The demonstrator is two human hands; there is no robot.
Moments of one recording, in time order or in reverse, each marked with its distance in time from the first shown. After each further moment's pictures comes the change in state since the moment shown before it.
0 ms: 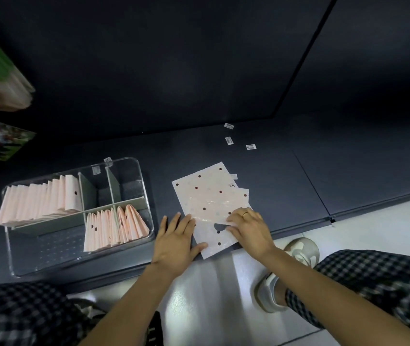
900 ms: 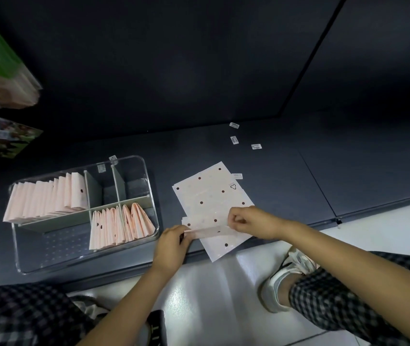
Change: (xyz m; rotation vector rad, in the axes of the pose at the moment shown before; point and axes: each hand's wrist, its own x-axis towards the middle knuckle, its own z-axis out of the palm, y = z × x) left_hand -0.006 -0.011 0.002 -0.753 0.212 -0.182; right_hand 0.030 0.002 -0.046 0.384 -0.531 -0.023
